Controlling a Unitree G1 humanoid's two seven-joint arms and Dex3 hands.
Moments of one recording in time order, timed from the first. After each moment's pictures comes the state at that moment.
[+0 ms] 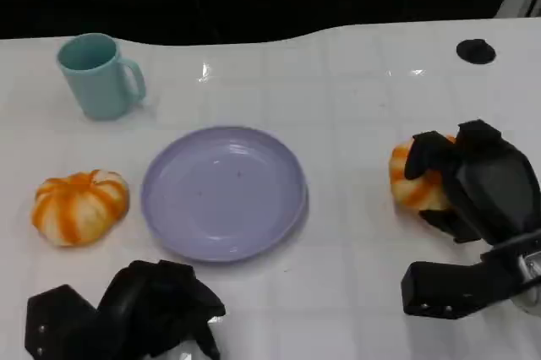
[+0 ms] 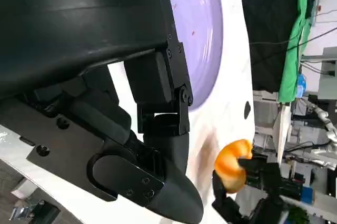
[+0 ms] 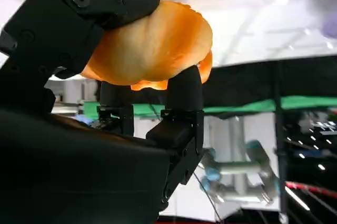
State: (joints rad) left arm 0.00 -0.02 0.06 0.49 -0.22 -0.35 -0.48; right arm -0.59 -0.32 0.54 0.97 -0.89 -0.40 -0.88
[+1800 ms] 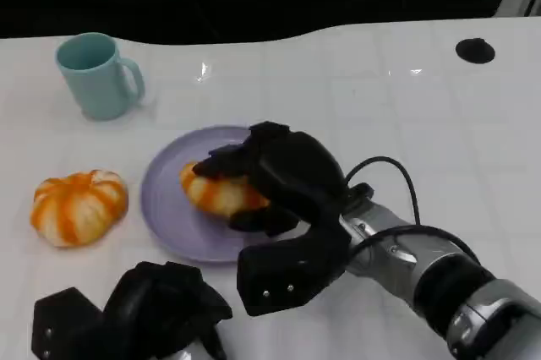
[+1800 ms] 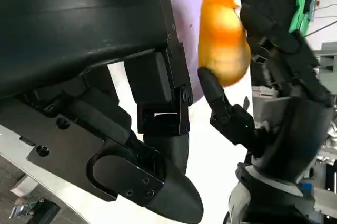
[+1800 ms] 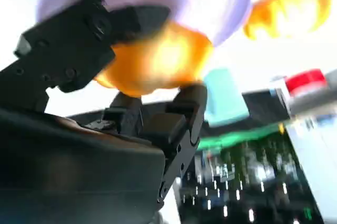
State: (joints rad) left arm 0.01 -0.03 0.04 0.47 -0.21 -0.35 -0.47; right arm -0.82 0.10 0.62 1.07 -0.81 -0.43 -0.43
